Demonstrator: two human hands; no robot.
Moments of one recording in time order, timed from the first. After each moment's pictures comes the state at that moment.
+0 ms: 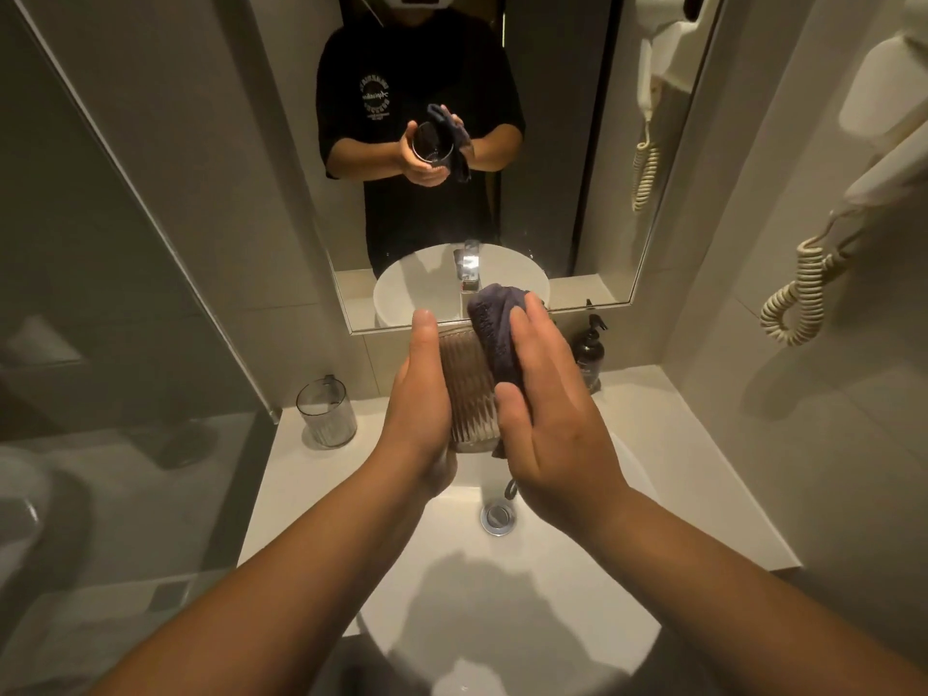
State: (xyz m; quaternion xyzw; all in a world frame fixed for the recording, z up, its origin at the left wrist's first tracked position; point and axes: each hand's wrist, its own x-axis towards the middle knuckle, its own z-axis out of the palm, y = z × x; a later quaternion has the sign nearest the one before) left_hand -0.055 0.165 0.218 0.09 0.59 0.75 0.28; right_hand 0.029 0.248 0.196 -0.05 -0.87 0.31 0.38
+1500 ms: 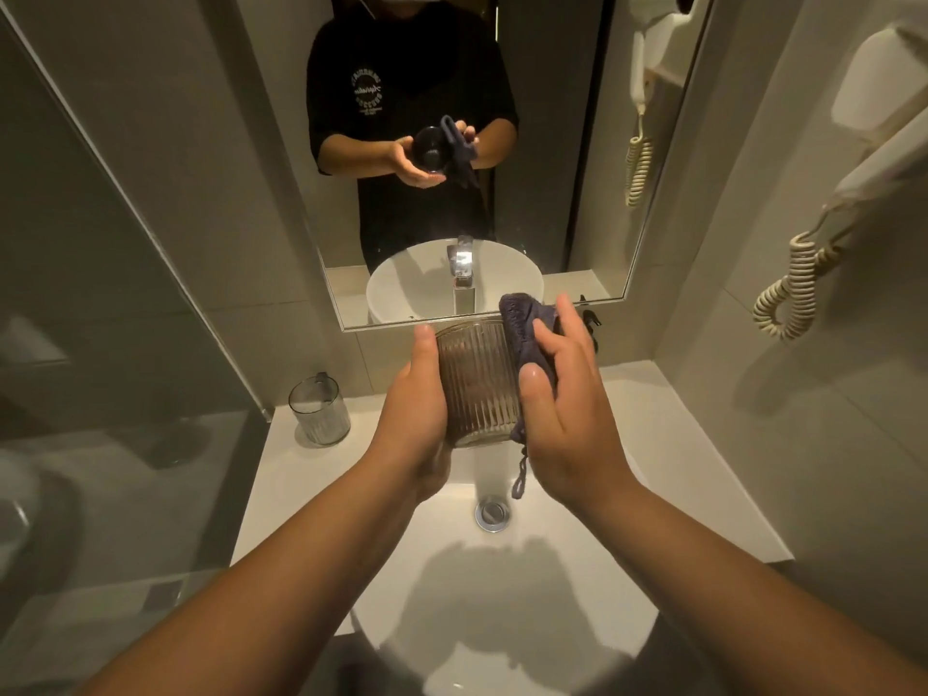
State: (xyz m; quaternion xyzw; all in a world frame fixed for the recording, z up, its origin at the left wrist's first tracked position) left_hand -0.060 0.170 0.208 0.06 0.60 0.74 0.30; right_hand 0.029 0.260 0.194 -0.15 -0.80 0.47 0.33
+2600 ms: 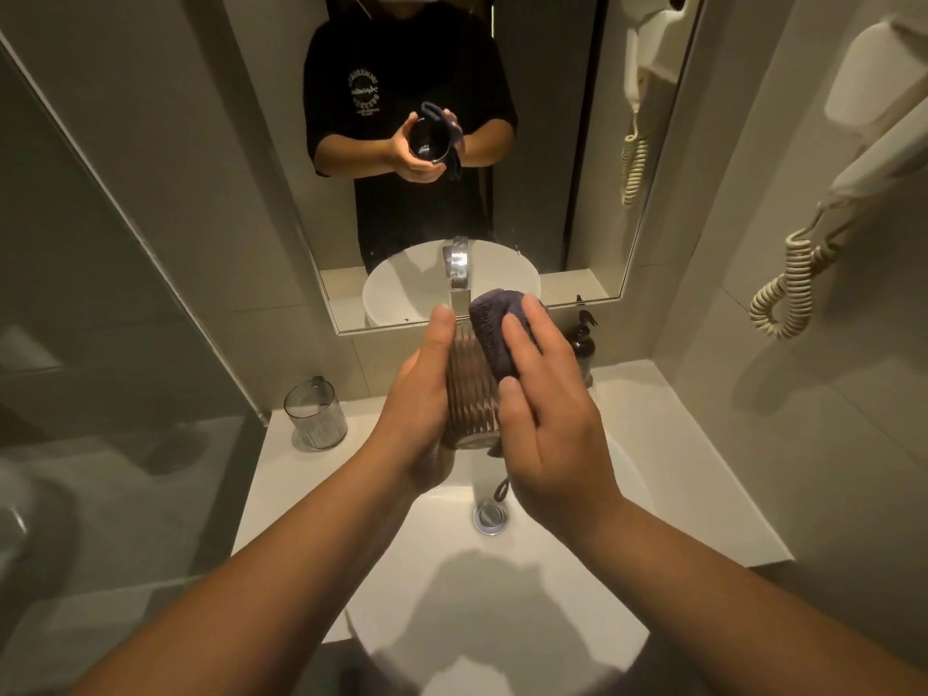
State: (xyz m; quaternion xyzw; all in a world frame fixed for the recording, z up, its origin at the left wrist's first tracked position) left_hand -0.061 0.175 0.211 0.15 0.58 0.73 0.34; right_hand 0.034 0.252 0.195 -0.07 -0.83 0.37 0.41
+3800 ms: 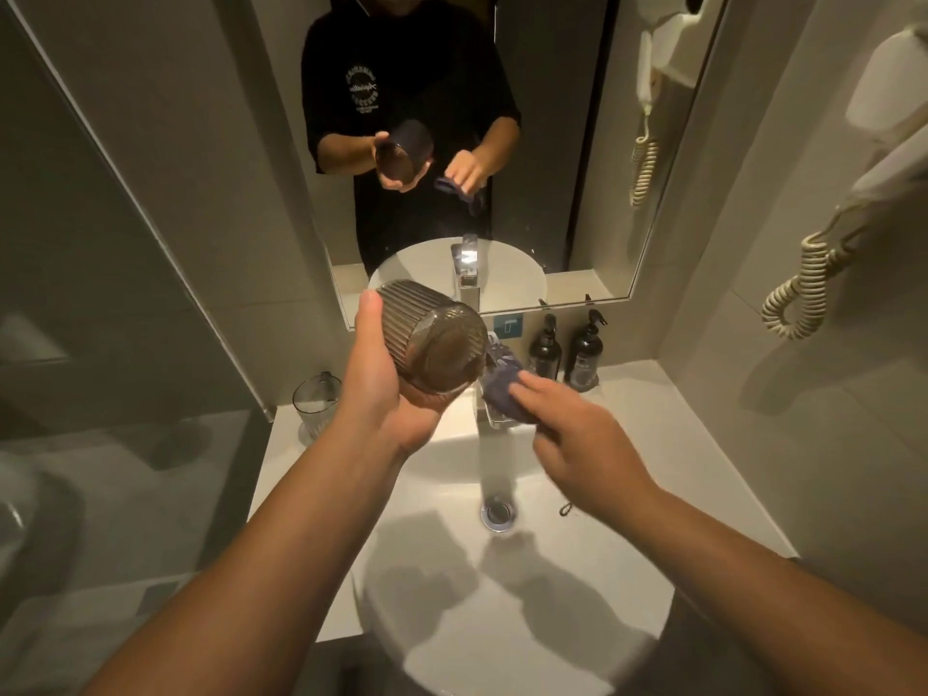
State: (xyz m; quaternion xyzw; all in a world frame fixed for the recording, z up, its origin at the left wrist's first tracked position) left_hand -0.109 0.152 0.211 -0.07 0.39 0.84 0.37; right_hand 0.033 0.284 0.160 -0.07 -0.94 0.22 0.24
